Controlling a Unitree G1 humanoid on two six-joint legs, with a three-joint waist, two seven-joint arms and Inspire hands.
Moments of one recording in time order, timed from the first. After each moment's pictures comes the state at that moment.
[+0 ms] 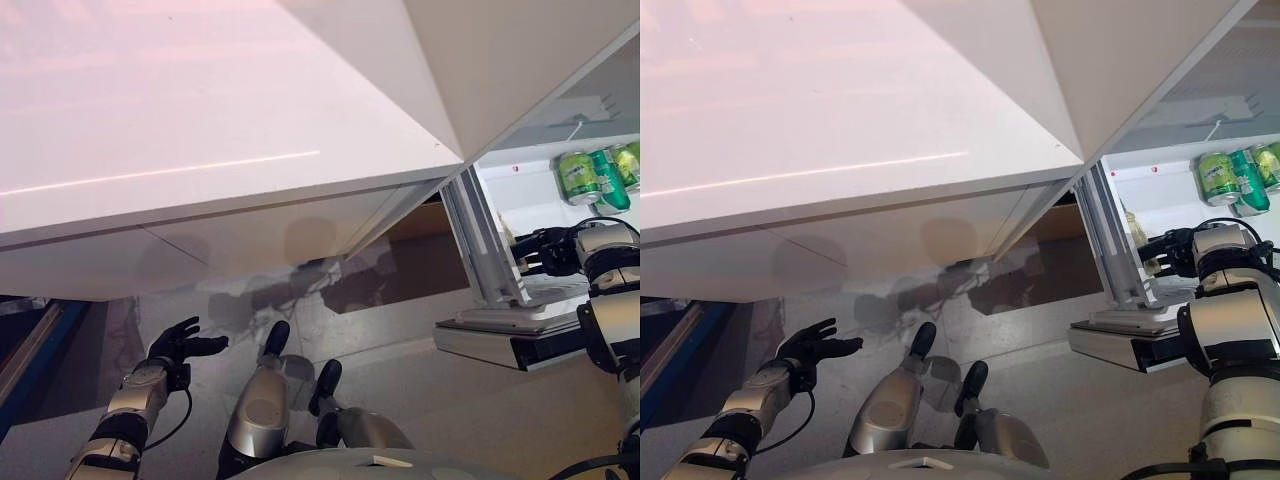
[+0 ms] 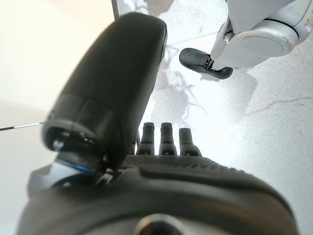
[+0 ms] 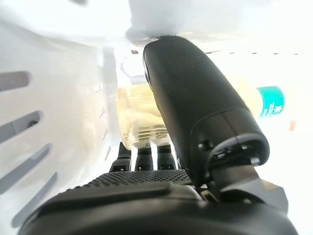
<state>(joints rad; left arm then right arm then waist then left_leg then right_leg) -0.10 0.49 -0.08 0.82 -0.41 0.16 0.01 -0.99 -0.79 0.32 1.31 0.12 0.54 0.40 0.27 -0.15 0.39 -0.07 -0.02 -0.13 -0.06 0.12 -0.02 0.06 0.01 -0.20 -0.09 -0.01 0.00</state>
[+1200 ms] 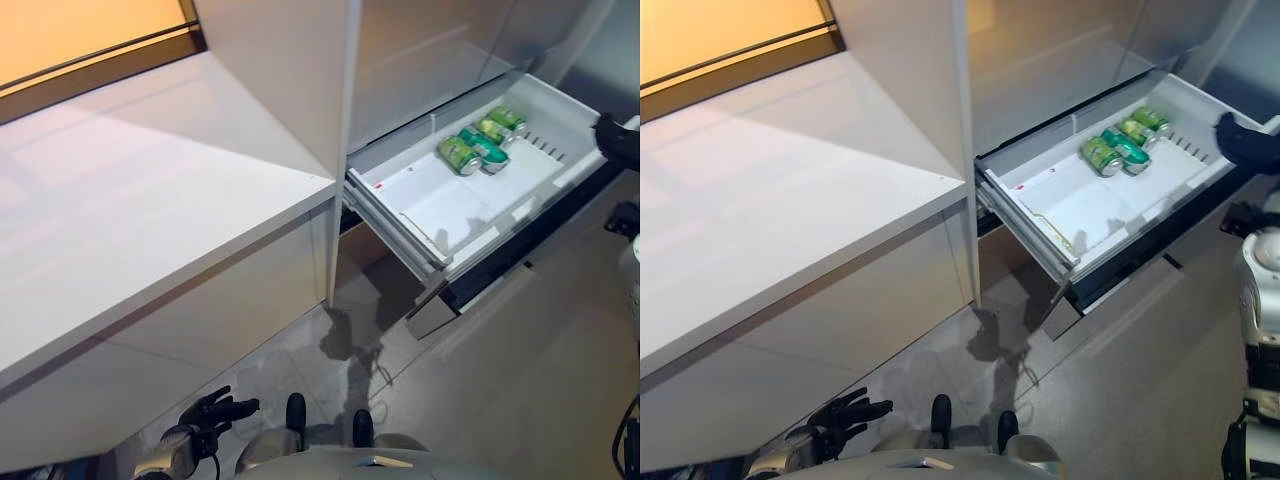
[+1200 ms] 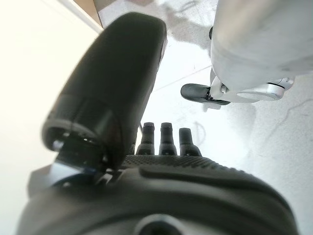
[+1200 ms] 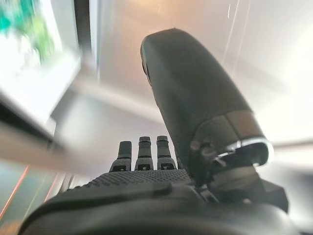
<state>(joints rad) 0.10 0.29 -0.03 0.95 -0.43 0.12 -0.08 -0.19 -0.77 -0.39 0.11 0.32 -0.02 -0.50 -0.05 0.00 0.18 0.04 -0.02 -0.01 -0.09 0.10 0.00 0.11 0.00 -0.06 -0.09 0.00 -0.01</state>
